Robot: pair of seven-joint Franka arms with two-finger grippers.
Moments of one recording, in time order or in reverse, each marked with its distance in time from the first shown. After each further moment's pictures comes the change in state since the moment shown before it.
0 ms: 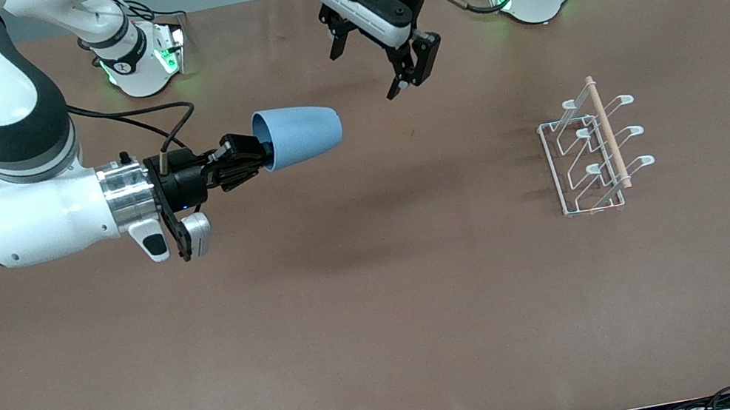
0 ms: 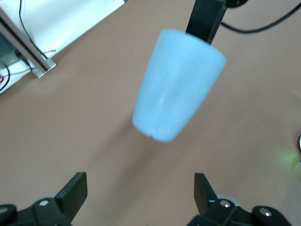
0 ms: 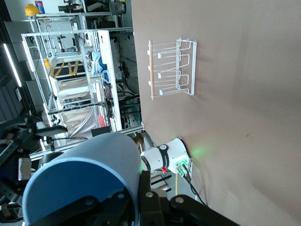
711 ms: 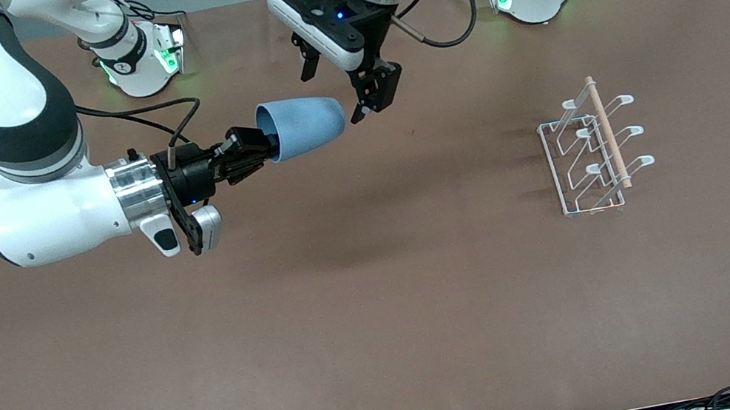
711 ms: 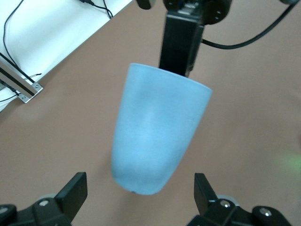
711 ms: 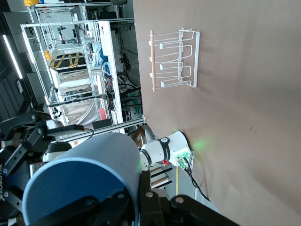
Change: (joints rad) left arm -0.080 0.077 0.001 0.001 0.075 0.099 0.014; right arm 0.006 0.007 0.000 0.000 0.007 -0.023 -0.005
